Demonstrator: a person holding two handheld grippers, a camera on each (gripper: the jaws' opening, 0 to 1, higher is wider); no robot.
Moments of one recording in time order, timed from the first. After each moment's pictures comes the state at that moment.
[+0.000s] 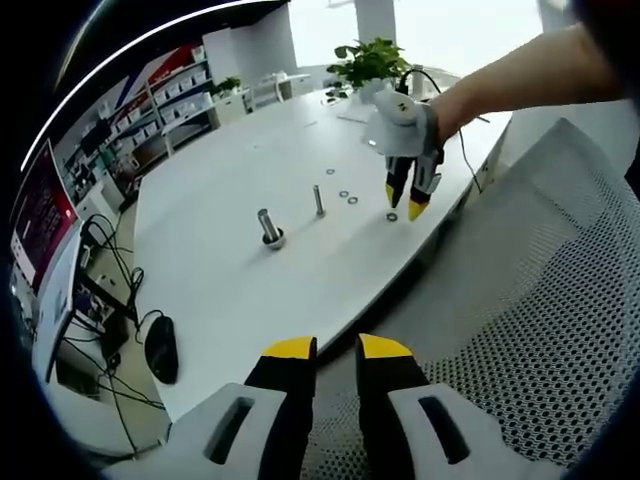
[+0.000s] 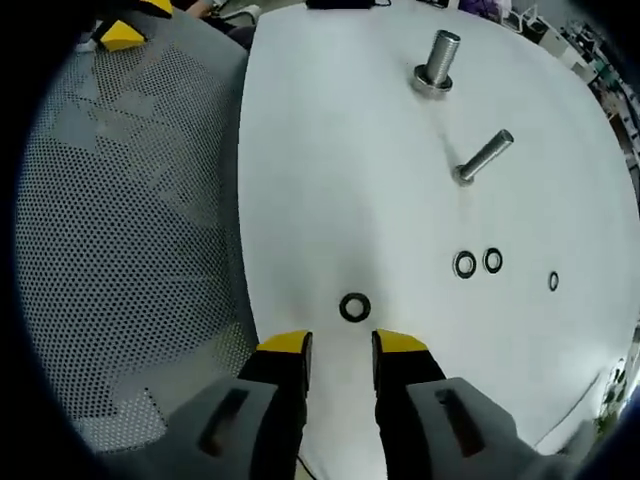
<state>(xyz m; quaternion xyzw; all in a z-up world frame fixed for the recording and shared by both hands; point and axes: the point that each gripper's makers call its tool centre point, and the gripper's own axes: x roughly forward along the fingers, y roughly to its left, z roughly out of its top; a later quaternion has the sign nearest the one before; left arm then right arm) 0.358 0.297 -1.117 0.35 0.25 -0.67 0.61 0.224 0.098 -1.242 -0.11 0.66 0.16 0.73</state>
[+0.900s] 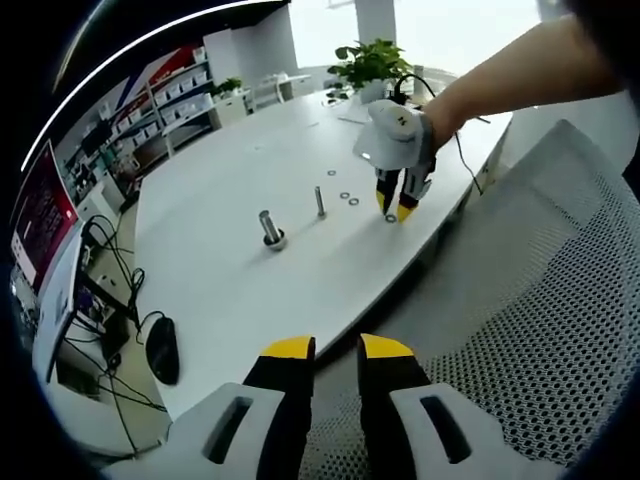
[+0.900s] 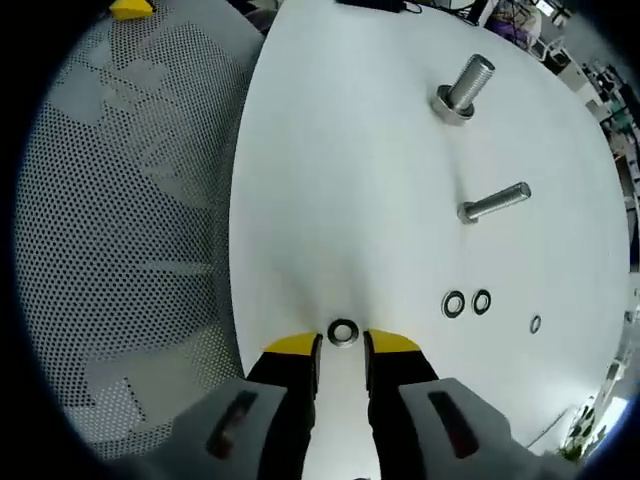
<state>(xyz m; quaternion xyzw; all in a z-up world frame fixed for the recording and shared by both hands) 0.360 0.295 -1.117 0.34 0.25 -0.67 0.61 0.245 0.097 -1.245 -0.18 0.64 0.19 0.72</state>
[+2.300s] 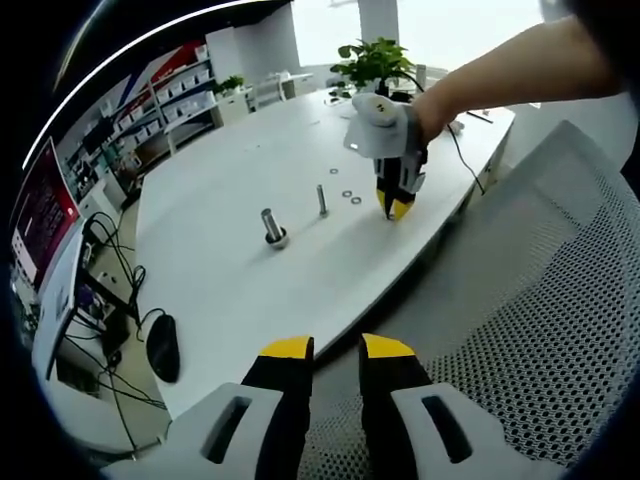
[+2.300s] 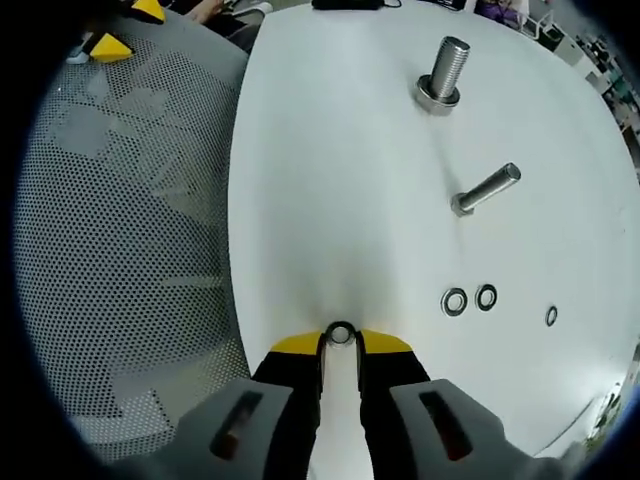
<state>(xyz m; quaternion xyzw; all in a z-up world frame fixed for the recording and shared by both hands) 0.361 0.296 -1.117 0.35 0.25 -0.67 0.61 0.247 0.098 -1.240 -0.12 0.65 0.20 0.72</state>
